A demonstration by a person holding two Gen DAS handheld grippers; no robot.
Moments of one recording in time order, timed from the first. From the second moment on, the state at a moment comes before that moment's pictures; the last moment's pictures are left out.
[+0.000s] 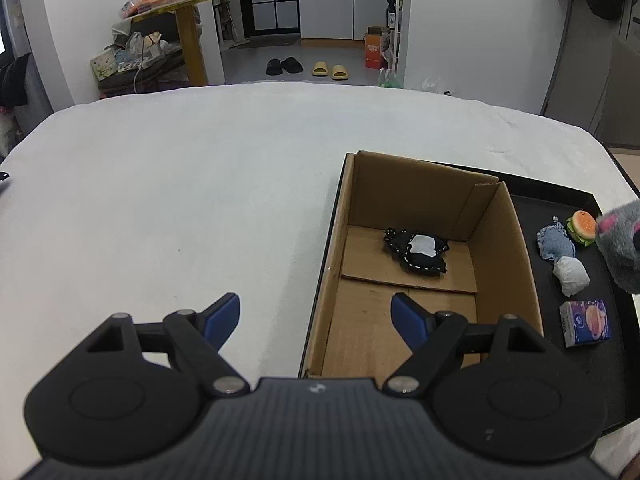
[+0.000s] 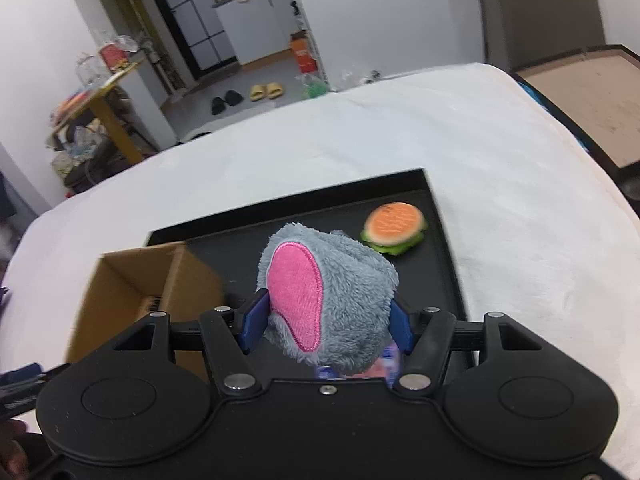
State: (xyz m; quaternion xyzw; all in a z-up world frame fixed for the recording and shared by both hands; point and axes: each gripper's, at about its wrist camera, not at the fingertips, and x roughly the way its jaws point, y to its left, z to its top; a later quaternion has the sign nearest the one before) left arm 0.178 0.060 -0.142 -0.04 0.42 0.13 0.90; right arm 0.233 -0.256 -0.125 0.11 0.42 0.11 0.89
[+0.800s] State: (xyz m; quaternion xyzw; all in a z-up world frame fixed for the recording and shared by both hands) left arm 0.177 0.079 -0.149 -0.09 0.41 0.10 0.90; right arm 0.222 -0.150 -0.084 0.06 0.40 0.19 0.89
